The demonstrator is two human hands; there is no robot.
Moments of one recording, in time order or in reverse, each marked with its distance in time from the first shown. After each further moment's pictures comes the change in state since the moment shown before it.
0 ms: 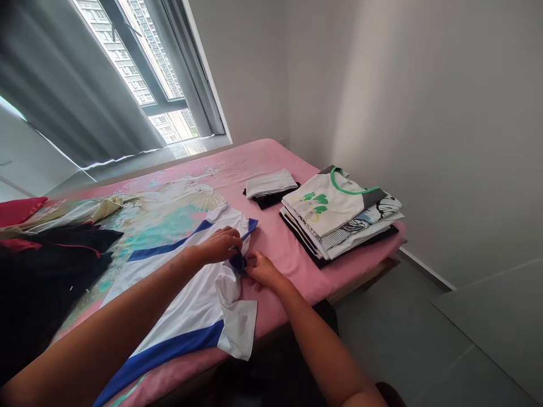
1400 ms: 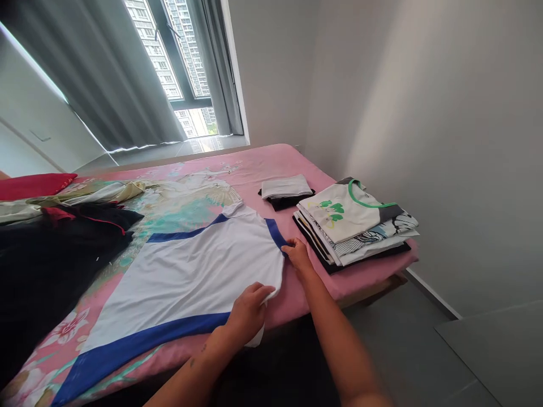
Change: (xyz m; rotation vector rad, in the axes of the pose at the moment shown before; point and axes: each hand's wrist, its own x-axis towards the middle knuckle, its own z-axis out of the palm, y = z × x) left_hand -0.079 0.152 0.089 -0.612 0.302 -0.398; right_hand 0.010 -0.004 -0.051 0.011 0.410 -0.251
